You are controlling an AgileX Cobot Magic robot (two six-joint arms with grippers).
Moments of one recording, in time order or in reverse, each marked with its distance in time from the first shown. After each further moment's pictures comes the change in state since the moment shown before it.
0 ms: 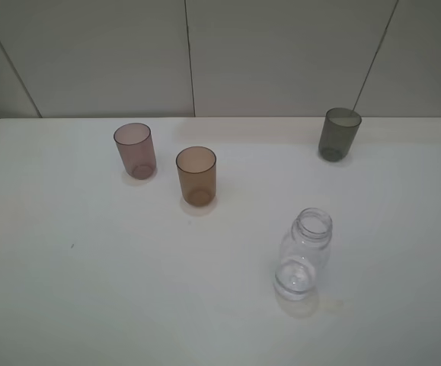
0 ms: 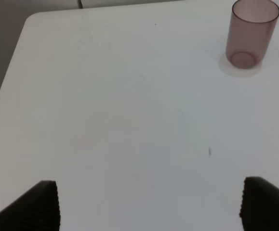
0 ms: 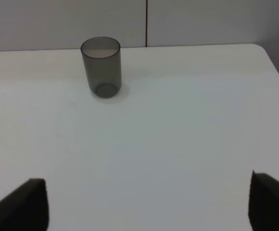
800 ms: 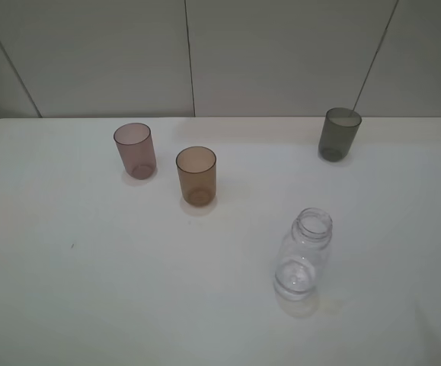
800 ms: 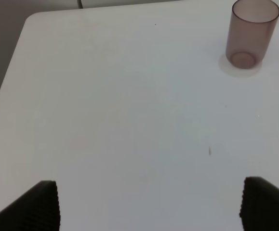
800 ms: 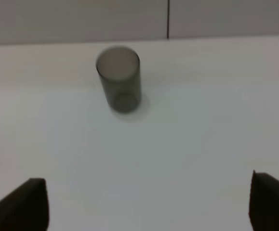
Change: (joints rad) left arm 0.000 0.000 0.000 0.000 0.000 0.000; right arm 0.097 0.722 -0.315 0.033 -0.264 0.001
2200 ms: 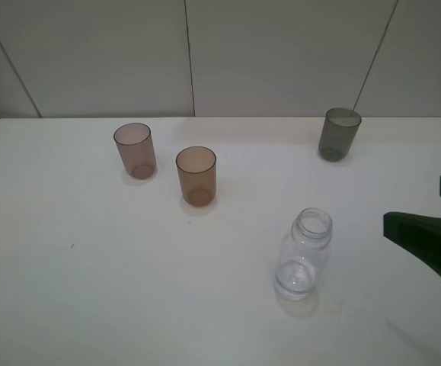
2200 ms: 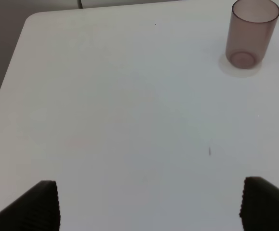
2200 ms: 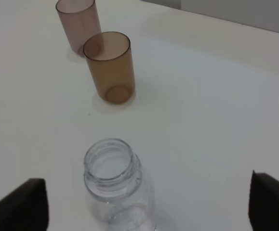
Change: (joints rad) left arm 0.000 0.000 0.000 0.000 0.000 0.000; right arm 0.520 -0.303 0.492 0.053 -0.257 0.000
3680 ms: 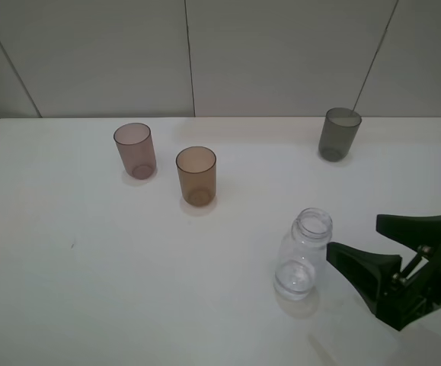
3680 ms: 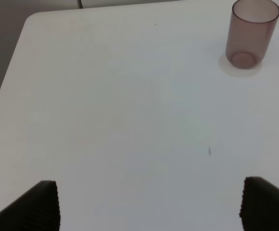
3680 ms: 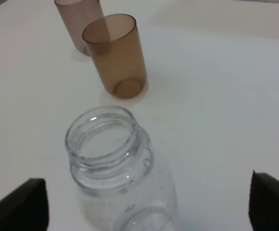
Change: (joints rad) left arm 0.000 0.000 0.000 0.000 0.000 0.000; right arm 0.127 0.334 0.347 0.129 -0.752 0.000
